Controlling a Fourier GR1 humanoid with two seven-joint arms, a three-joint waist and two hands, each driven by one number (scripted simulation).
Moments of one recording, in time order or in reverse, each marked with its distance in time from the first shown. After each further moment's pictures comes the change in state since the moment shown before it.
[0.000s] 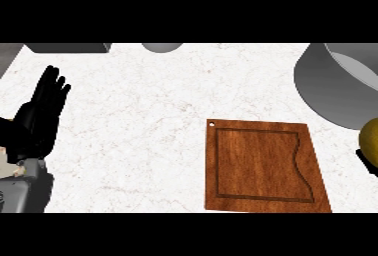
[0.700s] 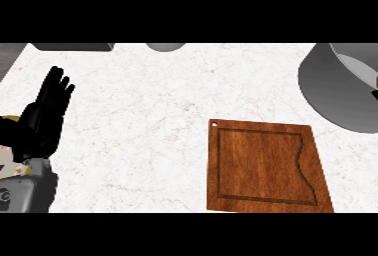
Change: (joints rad) left arm -0.004 -0.023 0.003 0.018 -0.013 -0.014 -0.027; right arm -0.338 -0.105 -0.110 0.676 -0.018 -0.032 -0.227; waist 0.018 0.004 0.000
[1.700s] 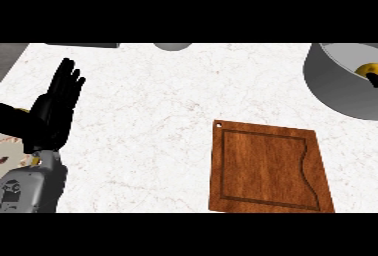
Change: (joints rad) left arm -0.058 -0.023 -0.032 0.001 -0.018 0.005 0.030; right arm -0.282 -0.132 0.043 0.791 0.403 -0.346 -0.323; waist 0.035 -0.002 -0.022
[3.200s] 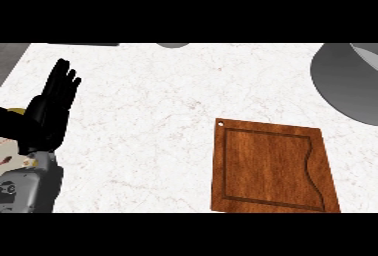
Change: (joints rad) left arm 0.010 0.007 0.021 0.001 0.010 -0.014 -0.015; right arm -0.030 -0.228 -0.352 0.392 -0.371 0.617 -0.236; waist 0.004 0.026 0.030
